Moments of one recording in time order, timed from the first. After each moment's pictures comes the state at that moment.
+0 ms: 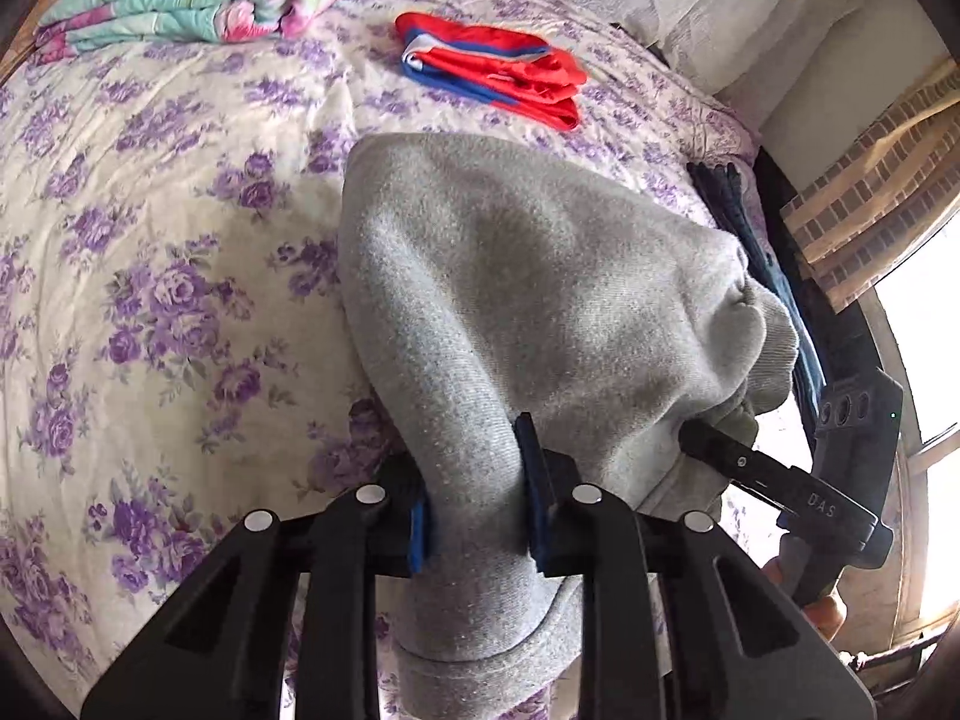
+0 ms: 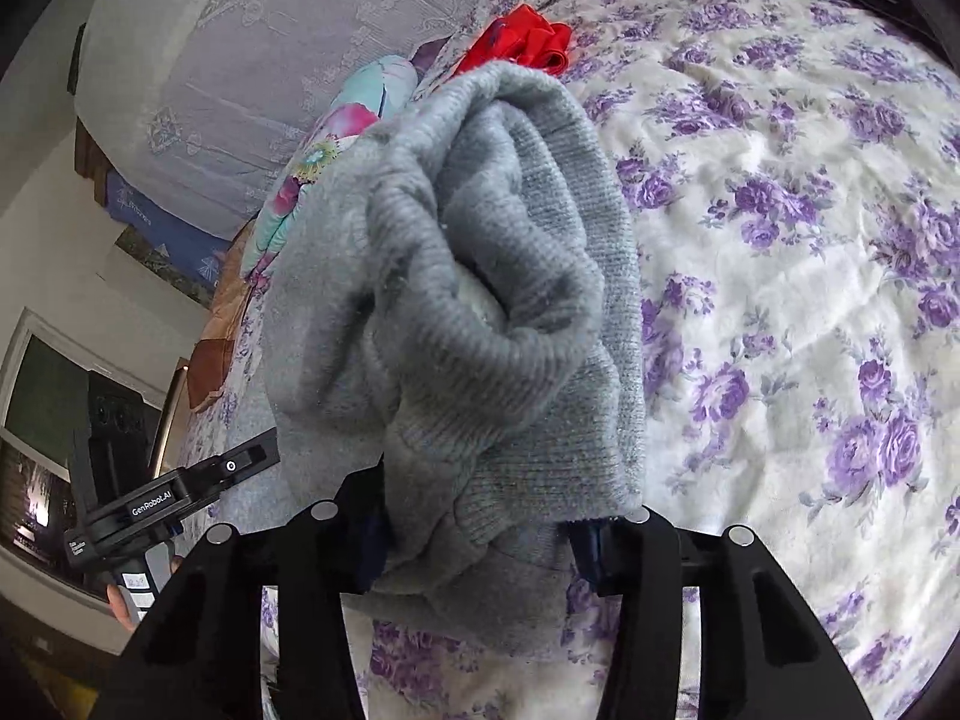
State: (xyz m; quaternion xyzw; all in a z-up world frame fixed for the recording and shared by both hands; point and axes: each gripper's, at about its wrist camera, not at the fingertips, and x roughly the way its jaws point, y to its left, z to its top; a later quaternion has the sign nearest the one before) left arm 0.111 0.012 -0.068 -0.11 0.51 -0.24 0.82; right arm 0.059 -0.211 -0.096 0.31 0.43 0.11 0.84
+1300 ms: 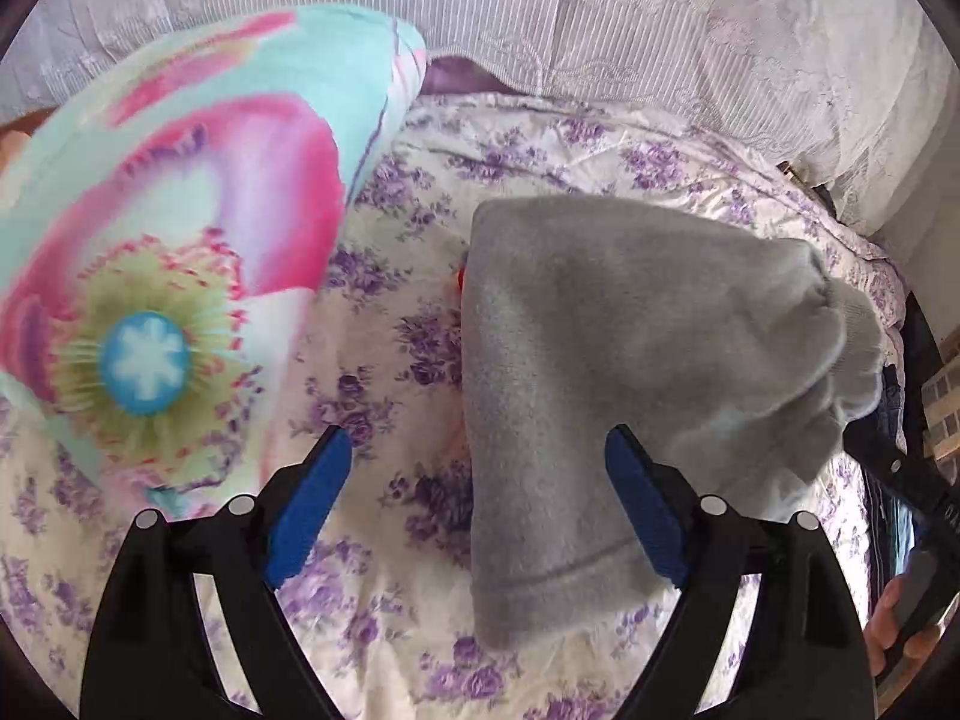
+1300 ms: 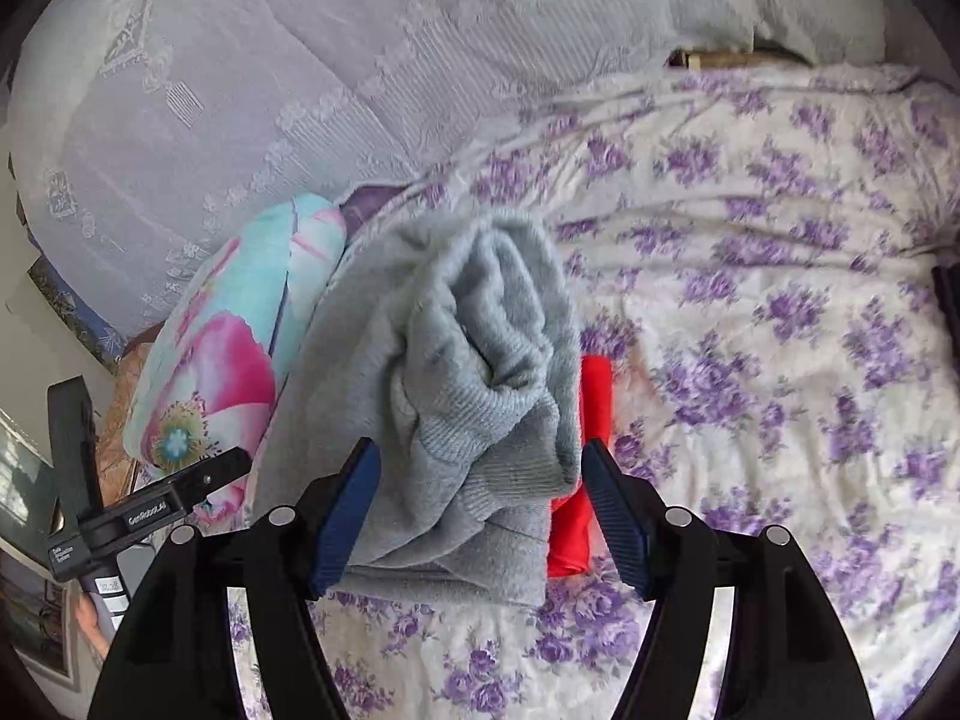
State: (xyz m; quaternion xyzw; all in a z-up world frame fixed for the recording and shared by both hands) left arm 0.479 -0.050 -0.011 -0.04 0.47 -0.12 0.87; right arm 0.391 -0.292 0.031 0.19 0.39 0.01 0.90
